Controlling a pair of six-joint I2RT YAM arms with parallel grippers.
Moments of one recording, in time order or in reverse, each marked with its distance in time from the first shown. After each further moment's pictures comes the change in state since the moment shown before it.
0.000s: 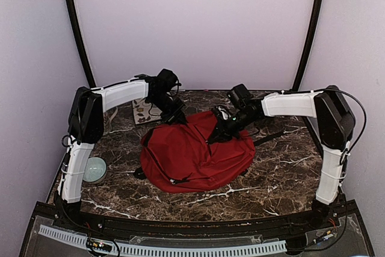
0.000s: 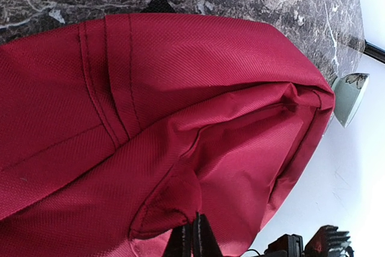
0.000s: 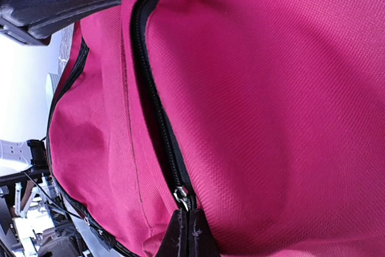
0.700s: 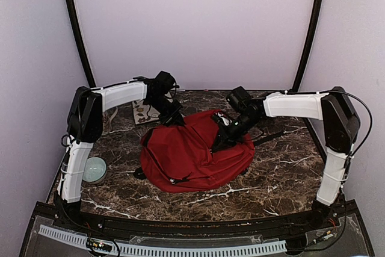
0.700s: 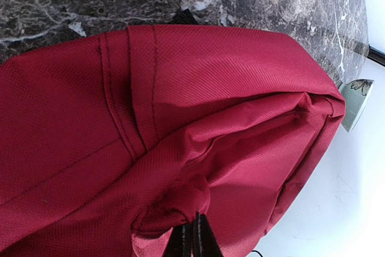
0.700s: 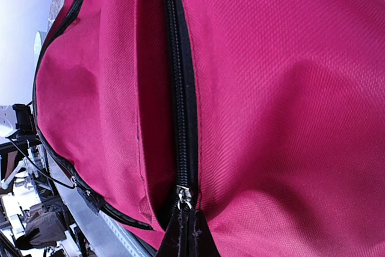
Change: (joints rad) left arm 0.019 -0.003 -0.046 0.030 0.007 0.014; right arm 0.041 -0.065 -0.019 -0.172 0.012 -0.101
